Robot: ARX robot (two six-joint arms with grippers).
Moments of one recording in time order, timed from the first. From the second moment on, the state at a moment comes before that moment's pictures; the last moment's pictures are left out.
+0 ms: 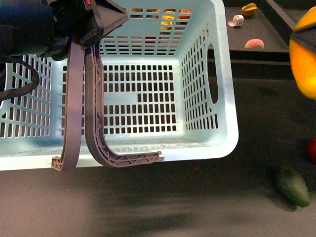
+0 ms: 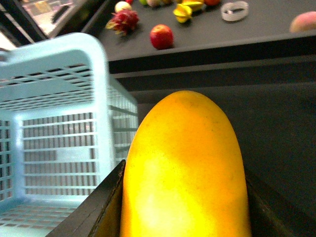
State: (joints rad) left arm -0.35 1.55 0.60 0.73 0.21 -0.47; right arm 0.07 1.55 0.60 0.60 -0.30 0.23
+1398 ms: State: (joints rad) left arm -0.35 1.56 0.60 0.73 0.20 -0.47; right arm 0.24 1.38 0.52 0.68 -0.05 0.26
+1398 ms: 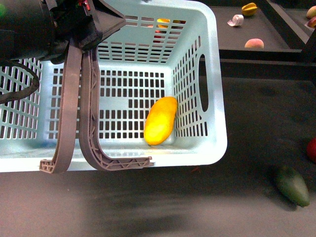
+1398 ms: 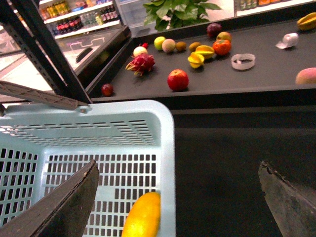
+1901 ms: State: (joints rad) left arm -0.35 1.56 0.60 0.73 0.21 -0.47; right arm 0.08 1.12 0.32 0.59 -0.06 0.29
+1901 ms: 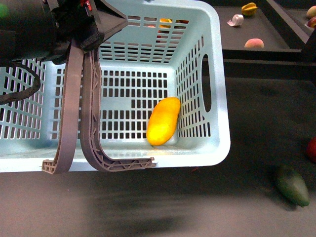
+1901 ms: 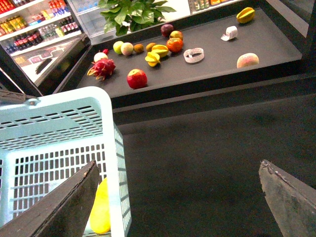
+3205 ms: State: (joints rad) left arm -0.35 1.56 0.60 0.73 0.21 -0.47; right arm 0.00 0.45 0.00 0.45 0.00 0.00
